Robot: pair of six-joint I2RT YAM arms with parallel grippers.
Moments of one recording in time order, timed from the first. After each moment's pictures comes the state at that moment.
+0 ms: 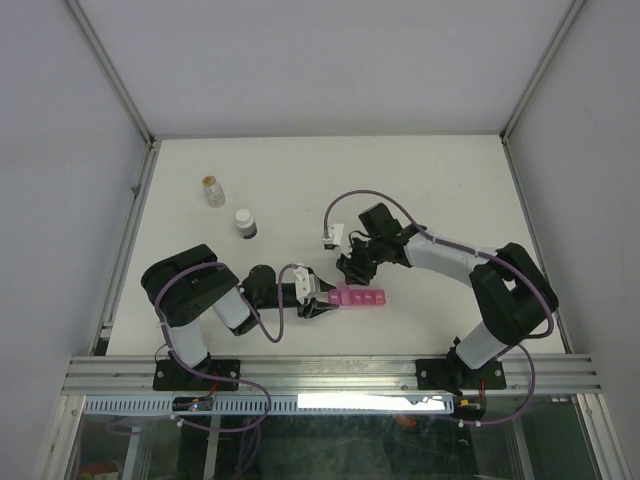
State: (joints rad) left arm -0.81 1.80 0.26 1.39 0.63 0.18; right arm 0.65 1.59 0.88 -0.34 -0.49 -0.60
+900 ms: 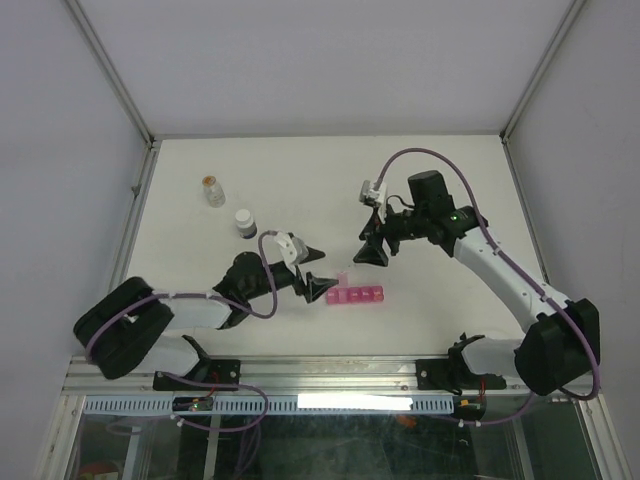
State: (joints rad) left arm -0.78 1.45 0.27 1.13 0.42 -0.03; right arm 0.47 1.29 1.04 -0.57 -0.81 -0.47
